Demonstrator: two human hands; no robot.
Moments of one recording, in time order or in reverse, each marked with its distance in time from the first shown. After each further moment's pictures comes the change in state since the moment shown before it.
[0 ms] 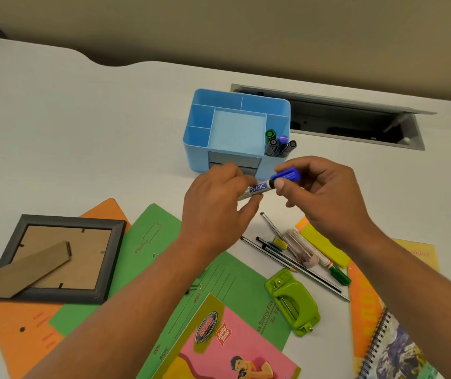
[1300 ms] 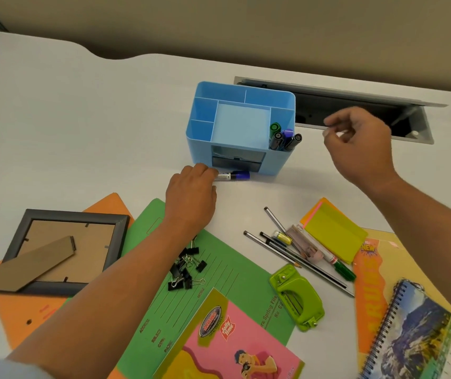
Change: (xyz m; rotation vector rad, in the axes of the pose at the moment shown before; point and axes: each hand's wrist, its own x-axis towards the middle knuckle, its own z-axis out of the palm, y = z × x) left_hand -0.011 -0.076 0.038 0.261 -0.270 -0.202; right_hand 0.077 0.049 -0.052 -0.539 0.293 -0.096
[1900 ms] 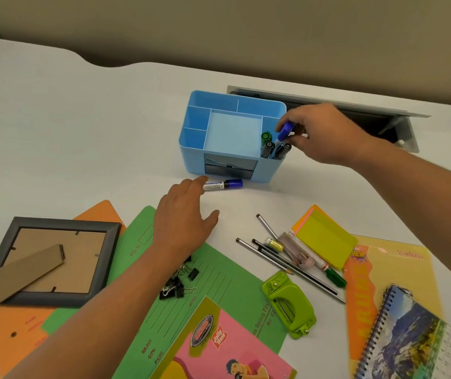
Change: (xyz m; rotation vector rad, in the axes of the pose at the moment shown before) left_hand -0.027 0.014 -0.022 -0.187 -0.030 -0.131; right_hand 0.049 -0.036 -0.001 -0.373 -0.502 -0.332
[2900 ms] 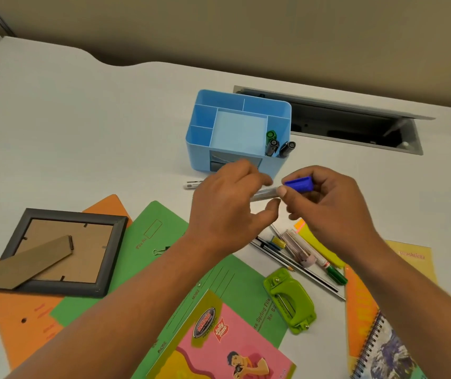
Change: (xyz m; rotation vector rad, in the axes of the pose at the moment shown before) left_hand -0.005 0.075 -0.035 -0.130 0.310 0.429; right_hand -0.117 -0.087 0.028 0.848 0.249 0.335
